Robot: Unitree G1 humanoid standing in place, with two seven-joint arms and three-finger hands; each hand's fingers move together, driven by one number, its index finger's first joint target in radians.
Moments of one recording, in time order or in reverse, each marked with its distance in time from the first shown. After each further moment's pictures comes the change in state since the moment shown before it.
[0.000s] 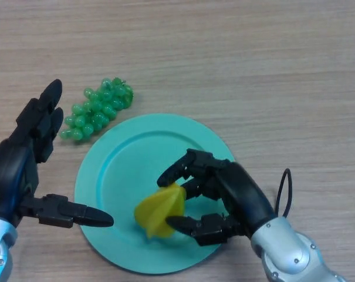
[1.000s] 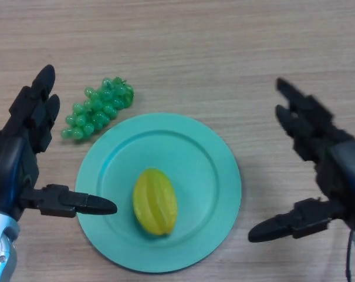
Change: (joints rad) left arm -0.008 -0.011 -0.008 -0.054 -0.045 0.025 0.061; right arm 0.188 -0.003 -0.481 -0.364 0.080 -0.048 0.250
